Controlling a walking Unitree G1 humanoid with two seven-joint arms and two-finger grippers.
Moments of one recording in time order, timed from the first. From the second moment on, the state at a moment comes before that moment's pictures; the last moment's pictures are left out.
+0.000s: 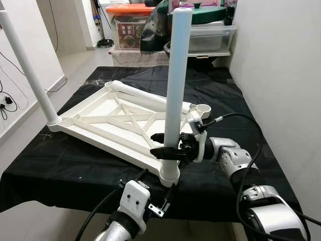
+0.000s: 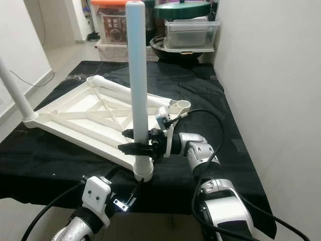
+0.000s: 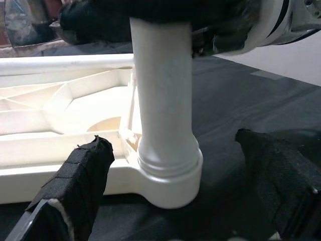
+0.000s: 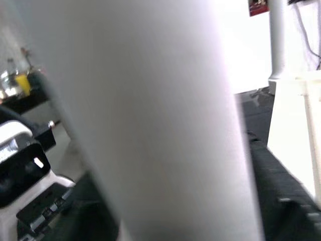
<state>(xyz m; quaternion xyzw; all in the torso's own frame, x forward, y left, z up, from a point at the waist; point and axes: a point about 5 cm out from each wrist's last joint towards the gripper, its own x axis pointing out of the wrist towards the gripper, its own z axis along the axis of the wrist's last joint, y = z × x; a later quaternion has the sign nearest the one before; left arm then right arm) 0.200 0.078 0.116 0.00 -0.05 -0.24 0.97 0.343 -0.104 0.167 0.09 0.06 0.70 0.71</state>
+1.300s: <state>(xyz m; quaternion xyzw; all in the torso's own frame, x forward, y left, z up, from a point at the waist) 0.200 0.079 0.114 0.00 -0.04 -0.23 0.97 0.369 -0.139 0.128 0.10 0.05 -0.10 0.99</state>
